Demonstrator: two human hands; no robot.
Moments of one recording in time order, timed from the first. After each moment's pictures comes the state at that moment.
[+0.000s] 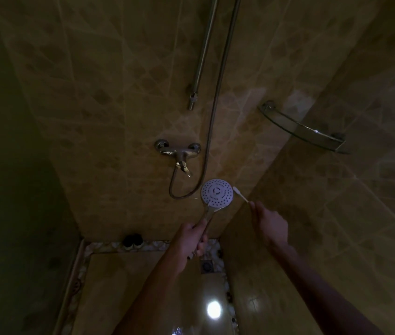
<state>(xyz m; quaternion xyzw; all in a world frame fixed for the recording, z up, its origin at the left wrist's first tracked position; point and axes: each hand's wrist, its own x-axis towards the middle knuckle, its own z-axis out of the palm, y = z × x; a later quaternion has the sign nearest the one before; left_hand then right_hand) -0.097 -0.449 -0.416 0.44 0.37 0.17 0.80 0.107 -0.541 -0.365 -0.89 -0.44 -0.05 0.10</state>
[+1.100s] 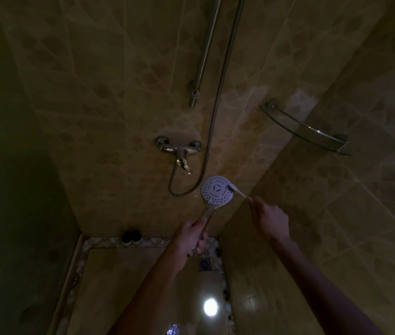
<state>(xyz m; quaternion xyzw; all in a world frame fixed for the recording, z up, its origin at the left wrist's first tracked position) -0.094 -0.451 -0.417 0.42 0.37 0.18 0.81 0.111 -0.537 -0.353 -0.86 -0.49 -0.06 0.07</state>
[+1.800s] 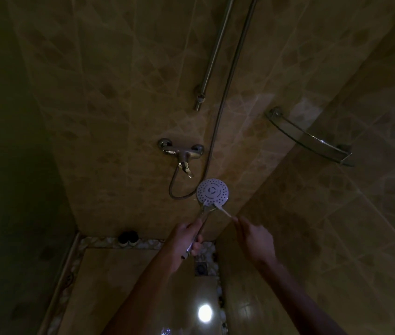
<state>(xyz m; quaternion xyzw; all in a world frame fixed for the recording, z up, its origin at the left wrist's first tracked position) -0.101 -0.442 -0.415 0.38 0.36 0.20 0.83 0.080 -0.543 -0.380 -0.84 -0.53 -0.02 0.09</state>
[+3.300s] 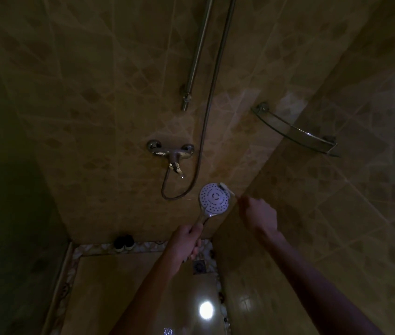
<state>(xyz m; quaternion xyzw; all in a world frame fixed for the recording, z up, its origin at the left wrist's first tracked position) -0.095 -0.448 -0.411 0.53 0.37 0.16 0.74 0.091 -0.510 -0.326 -0.89 -0.45 -0.01 0.03</state>
